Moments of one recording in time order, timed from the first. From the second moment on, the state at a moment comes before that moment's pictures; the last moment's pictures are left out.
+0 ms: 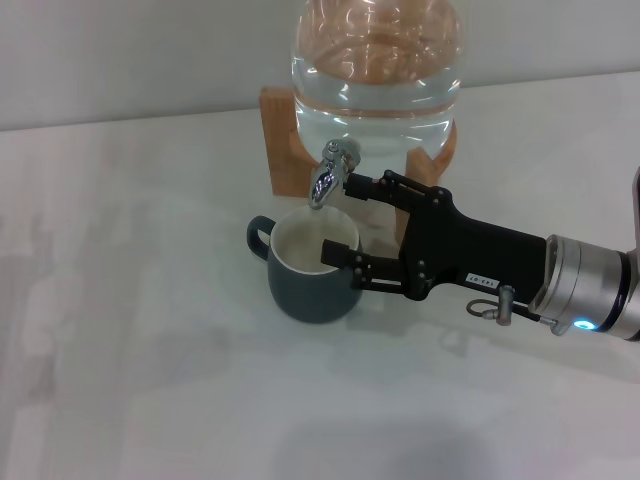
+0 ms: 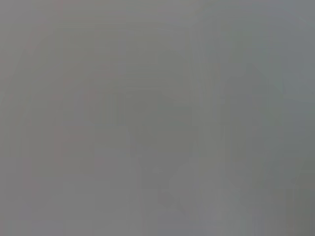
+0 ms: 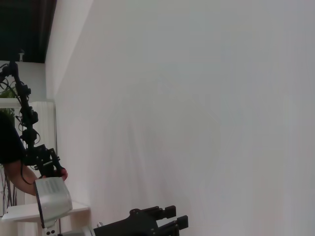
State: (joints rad) left arm -0.40 -2.09 2.33 0.28 -1.02 1.21 0.32; right arm 0.60 2.03 -1.25 -0.06 2.12 1.63 -2.48
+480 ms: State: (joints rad) left arm -0.40 -2.09 2.33 0.27 -1.02 1.21 0.32; right arm 0.59 2.03 -1.23 -0.07 2.13 1.64 -2.48
